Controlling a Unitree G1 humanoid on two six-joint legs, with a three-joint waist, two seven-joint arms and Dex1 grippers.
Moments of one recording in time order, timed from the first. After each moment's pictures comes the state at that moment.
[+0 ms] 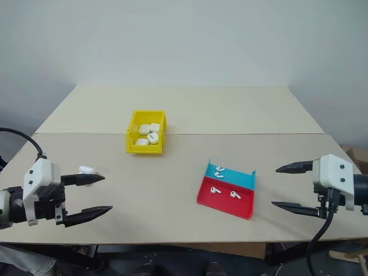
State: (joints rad) left arm 0.17 0.99 0.54 -0.64 -0.71 0.65 -1.03; right arm 0.05 -1.11 -0.52 -0.23 0.47 0.15 1.39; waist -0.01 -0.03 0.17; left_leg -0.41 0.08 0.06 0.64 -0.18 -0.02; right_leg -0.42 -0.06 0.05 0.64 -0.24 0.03
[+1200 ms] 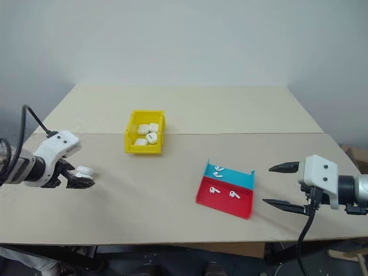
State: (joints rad) left arm -0.69 1.30 -0.19 -0.25 -0.57 1.47 -0.73; right arm 0.07 -1.09 -0.44 -0.29 0.44 0.21 1.26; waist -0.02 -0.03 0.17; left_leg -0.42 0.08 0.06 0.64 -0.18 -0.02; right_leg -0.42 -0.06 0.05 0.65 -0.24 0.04
